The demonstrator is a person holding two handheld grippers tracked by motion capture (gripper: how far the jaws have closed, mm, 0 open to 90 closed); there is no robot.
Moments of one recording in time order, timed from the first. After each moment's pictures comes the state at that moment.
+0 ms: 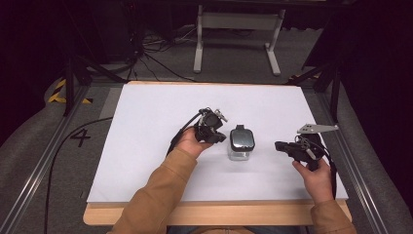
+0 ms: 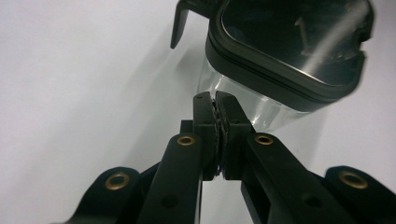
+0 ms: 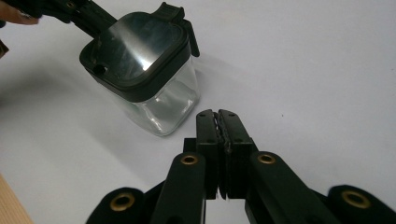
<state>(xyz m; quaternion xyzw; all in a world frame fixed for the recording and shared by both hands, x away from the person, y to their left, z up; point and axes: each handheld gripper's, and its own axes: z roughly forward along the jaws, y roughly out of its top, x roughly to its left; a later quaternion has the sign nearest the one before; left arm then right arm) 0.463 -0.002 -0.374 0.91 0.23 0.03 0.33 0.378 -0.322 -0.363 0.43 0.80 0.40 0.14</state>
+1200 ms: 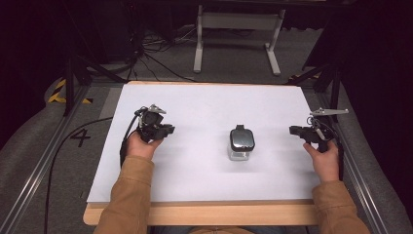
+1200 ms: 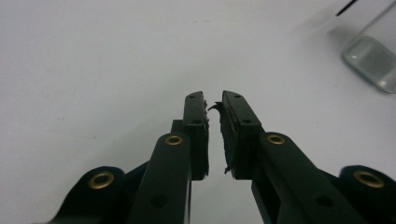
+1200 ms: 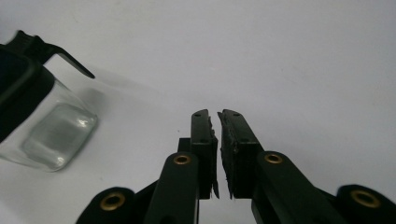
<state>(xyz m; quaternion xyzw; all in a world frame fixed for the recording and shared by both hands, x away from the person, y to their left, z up) 0.464 0.151 -0.393 0.82 0.42 0.11 0.37 0.436 -0.377 -0.369 0.50 0.77 0.37 0.17</state>
